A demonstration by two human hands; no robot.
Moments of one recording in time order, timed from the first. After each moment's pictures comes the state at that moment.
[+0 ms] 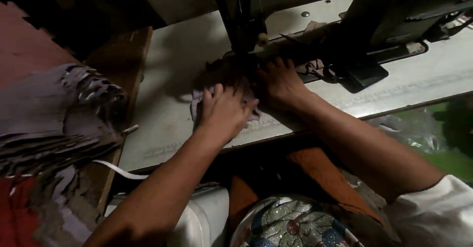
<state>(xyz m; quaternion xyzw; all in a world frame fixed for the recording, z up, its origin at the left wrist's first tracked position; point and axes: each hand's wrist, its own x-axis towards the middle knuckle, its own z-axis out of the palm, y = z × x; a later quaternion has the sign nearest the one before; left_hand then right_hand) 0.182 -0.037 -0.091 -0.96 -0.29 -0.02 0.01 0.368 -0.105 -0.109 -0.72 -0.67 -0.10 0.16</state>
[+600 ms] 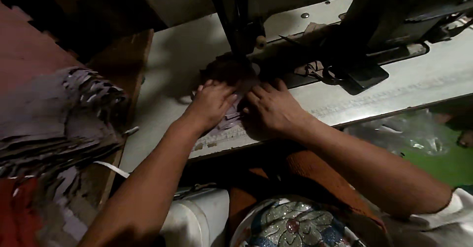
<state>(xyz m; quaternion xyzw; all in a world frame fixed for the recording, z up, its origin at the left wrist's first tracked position) 0.161 0.023 -0.101 -0.98 -0.14 -0.12 -0.11 0.326 -0.135 -0.111 -0.66 -0.72 -0.10 0.19</state>
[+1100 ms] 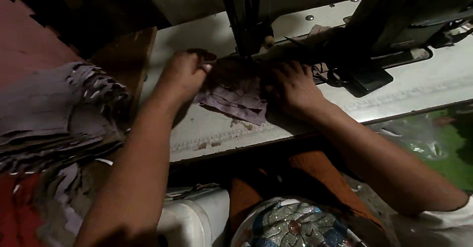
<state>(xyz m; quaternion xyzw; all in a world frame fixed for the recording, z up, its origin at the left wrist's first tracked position) 0.159 0.041 -0.023 -0.92 -0.32 -0.12 -0.16 0.369 -0.132 -0.101 -0.73 -0.65 -0.07 0.20</state>
